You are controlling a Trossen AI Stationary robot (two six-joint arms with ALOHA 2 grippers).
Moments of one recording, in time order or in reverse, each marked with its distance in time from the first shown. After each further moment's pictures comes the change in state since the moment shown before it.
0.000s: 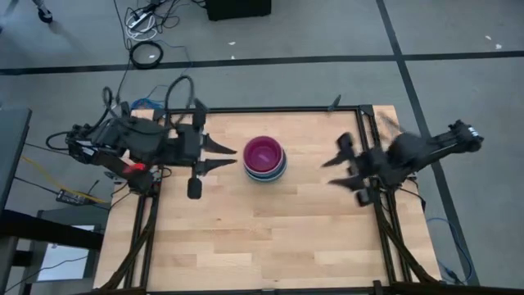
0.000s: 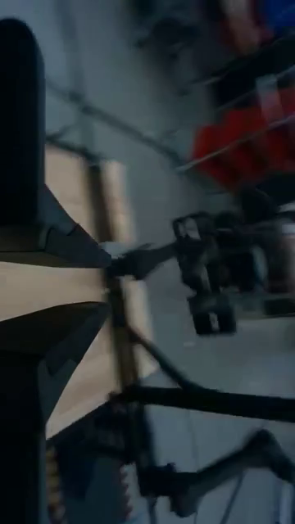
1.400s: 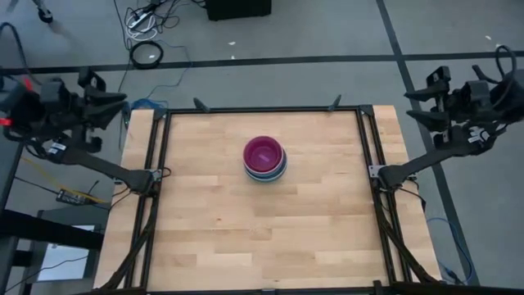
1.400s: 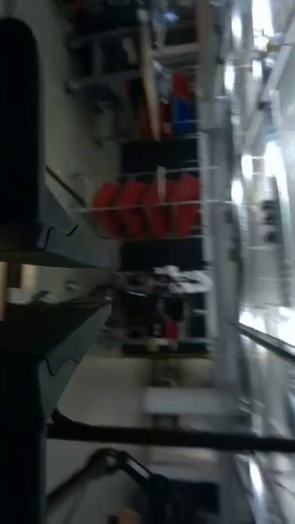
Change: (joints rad) left arm 0.061 -0.697 -0.325 0.110 -0.056 0.014; right arm -0.035 -0.147 0.810 -1.084 0.257 -0.102
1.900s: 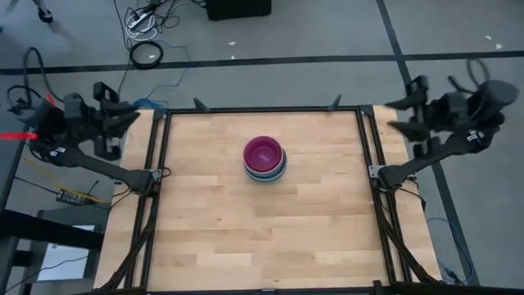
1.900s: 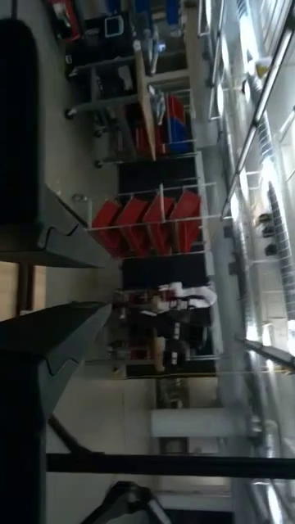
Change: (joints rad) left arm 0.000 -0.170 -0.315 0.167 -0.047 0.069; right arm 0.028 0.034 -0.183 0.282 -0.037 -0.036
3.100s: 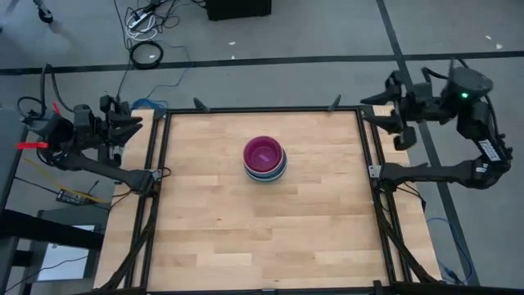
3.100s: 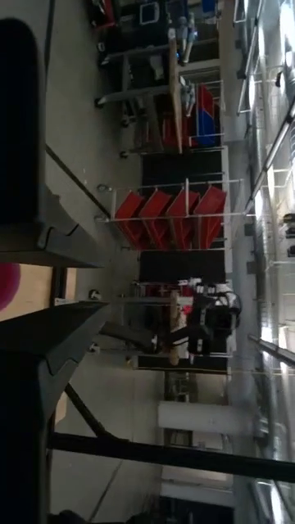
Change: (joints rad) left arm 0.000 -0.200 -0.187 -0.084 0.000 -0.105; right arm -0.730 0.129 0.055 -0.120 -0.707 0.094
